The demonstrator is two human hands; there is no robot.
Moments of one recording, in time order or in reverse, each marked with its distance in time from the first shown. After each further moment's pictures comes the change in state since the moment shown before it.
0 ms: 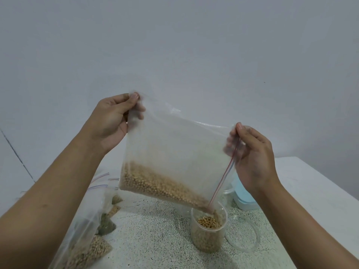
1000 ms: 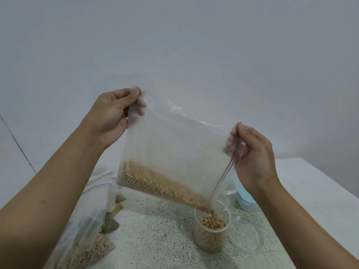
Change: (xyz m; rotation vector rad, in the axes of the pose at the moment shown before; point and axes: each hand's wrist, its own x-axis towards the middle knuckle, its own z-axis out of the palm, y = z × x) left_hand 0.000 0.011 -0.004 0.053 -0.004 0.025; right_hand -0.001 0.004 0.007 0.016 0.001 0.019
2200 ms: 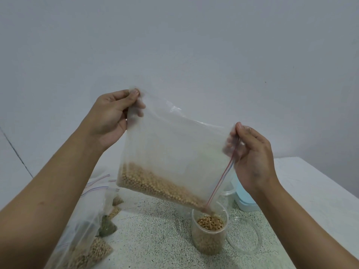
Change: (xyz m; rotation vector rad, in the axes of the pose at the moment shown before) left_hand 0.004 -0.001 0.006 -0.005 -0.006 -0.008; right_hand 0.003 -0.002 -0.005 0.030 -0.003 0.006
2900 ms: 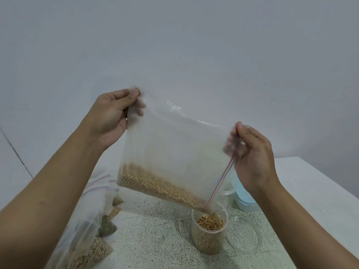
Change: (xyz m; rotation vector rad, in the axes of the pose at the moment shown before) left_hand 0.000 0.002 0.001 -0.007 -0.012 0.004; right_hand 0.000 -0.002 -0.002 -0.022 -0.001 -0.013
